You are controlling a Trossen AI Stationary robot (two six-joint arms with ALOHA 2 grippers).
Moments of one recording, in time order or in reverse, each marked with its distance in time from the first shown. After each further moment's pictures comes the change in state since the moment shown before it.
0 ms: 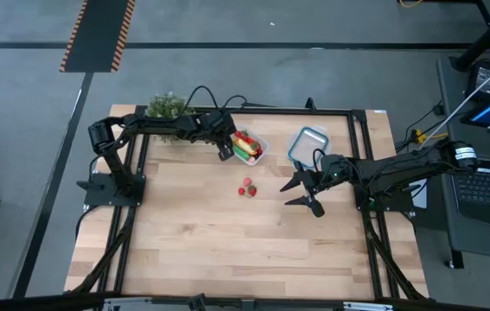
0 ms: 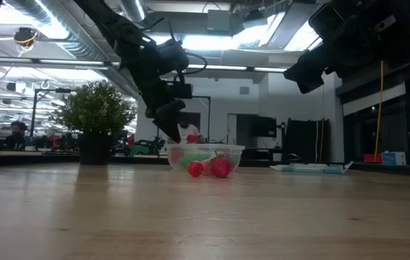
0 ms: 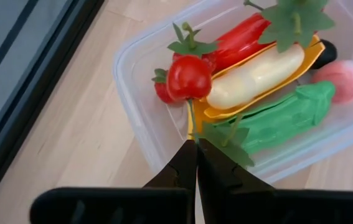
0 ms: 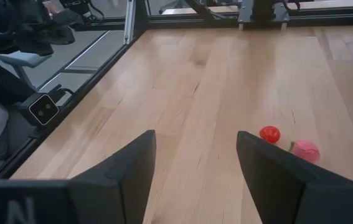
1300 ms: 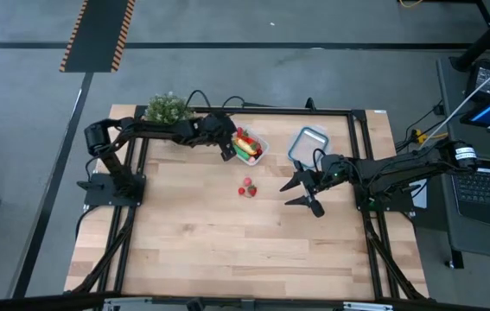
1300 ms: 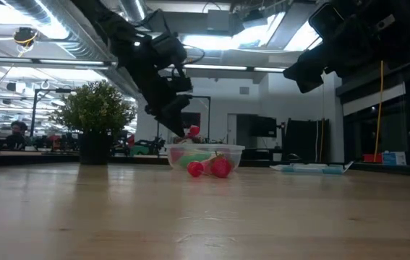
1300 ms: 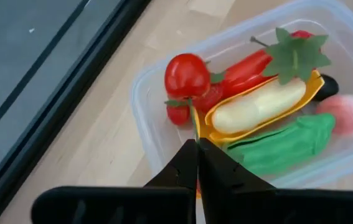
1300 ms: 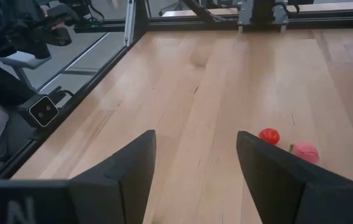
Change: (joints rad) left arm -0.040 -0.042 -0.072 0.147 -0.097 -0.050; right arm 0.000 0.000 0.000 0.006 0.000 -0.001
